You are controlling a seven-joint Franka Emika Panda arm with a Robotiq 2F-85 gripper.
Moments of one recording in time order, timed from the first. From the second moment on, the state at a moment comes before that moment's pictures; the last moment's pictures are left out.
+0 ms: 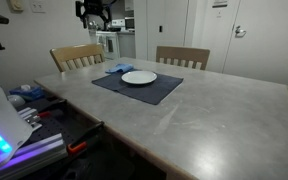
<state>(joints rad) 0.30 -0.24 0.00 -2.46 0.24 2.31 -0.53</state>
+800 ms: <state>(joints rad) 0.28 -0.14 0.05 -2.38 0.25 2.34 -0.50</state>
